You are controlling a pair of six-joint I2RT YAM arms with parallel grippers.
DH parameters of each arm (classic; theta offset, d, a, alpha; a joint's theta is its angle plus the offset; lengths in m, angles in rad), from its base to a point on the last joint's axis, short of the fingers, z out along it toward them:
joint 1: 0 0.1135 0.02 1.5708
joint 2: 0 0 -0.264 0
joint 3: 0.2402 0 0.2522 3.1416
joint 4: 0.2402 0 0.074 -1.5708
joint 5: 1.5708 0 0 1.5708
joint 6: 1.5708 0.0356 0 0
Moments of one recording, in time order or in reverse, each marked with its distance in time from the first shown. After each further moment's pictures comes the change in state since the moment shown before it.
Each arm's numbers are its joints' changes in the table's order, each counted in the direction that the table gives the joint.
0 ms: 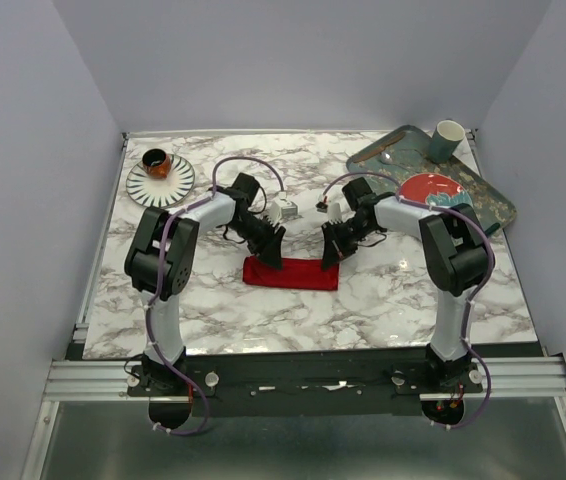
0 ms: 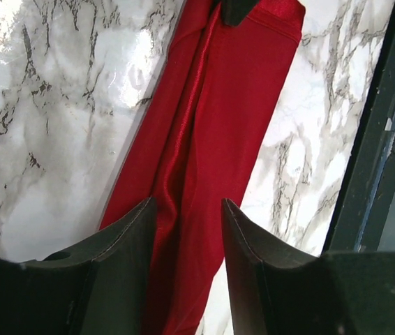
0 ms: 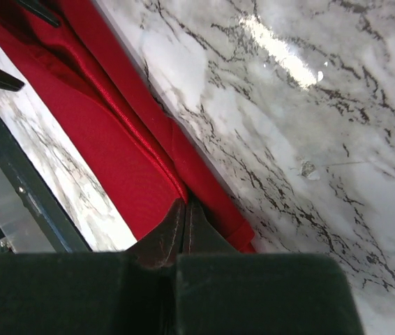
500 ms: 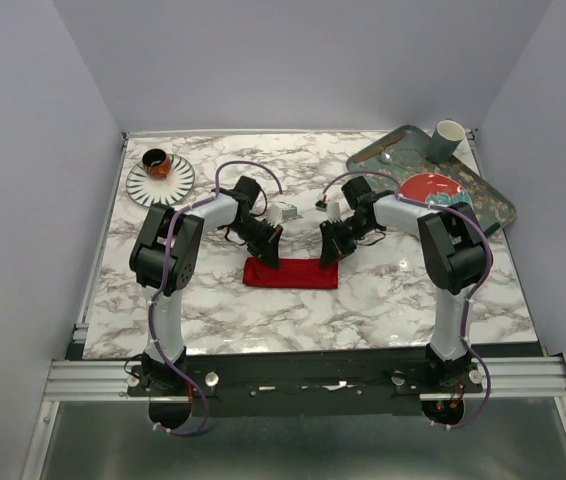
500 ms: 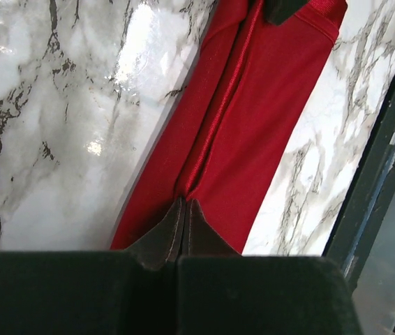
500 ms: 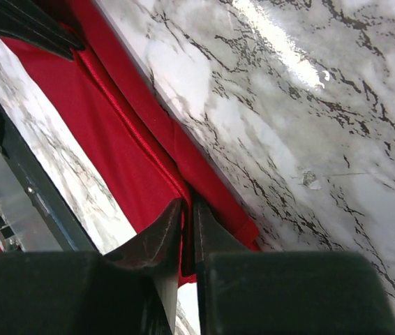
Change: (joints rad) left arm -0.005 -0.058 0.007 -0.023 -0.050 -0.083; right arm -0.008 -0.024 0.032 0.016 -0.027 0.007
